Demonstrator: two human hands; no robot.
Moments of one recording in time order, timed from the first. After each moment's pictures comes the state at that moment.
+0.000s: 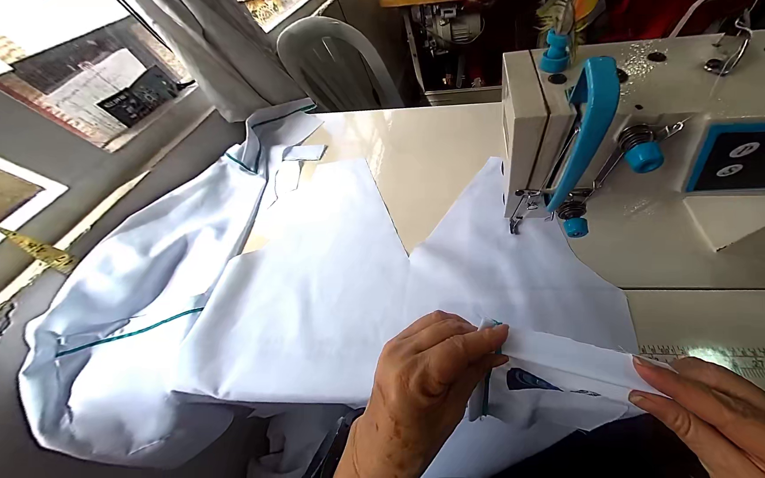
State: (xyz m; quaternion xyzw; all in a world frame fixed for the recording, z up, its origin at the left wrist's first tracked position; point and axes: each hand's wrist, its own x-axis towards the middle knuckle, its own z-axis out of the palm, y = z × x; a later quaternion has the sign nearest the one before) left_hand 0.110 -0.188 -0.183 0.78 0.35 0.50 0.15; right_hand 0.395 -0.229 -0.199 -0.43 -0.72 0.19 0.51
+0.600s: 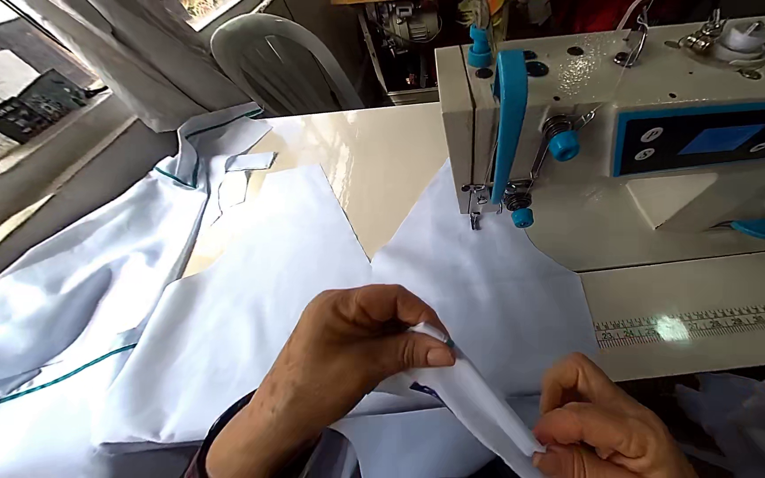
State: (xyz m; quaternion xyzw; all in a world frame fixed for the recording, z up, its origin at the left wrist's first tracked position) left_hand 0.091 -0.163 -0.133 0.70 0.34 0.41 0.47; right_hand 0.354 -0.255 -0.185 -0.39 -0.64 0.46 0.47
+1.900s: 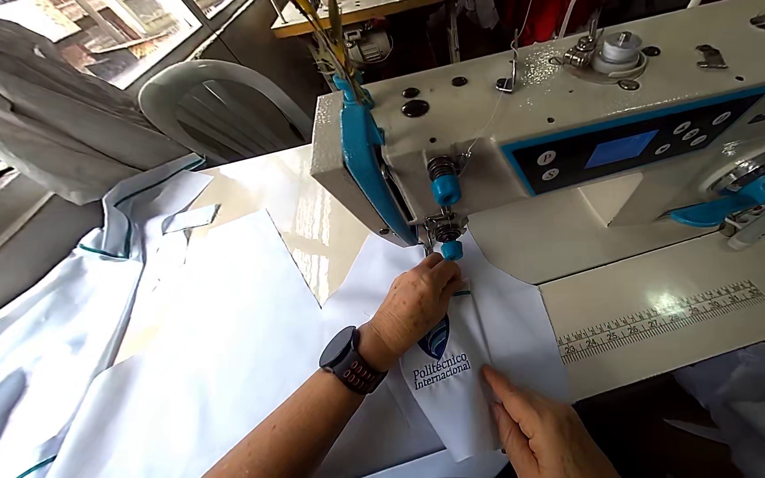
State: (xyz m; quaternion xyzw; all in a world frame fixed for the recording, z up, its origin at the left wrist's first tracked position) left_hand 0.181 -0.067 -0.220 0.89 0.37 0.23 0.13; right_hand 0.338 -0.247 -0.224 -0.59 -0.67 0.27 0.35
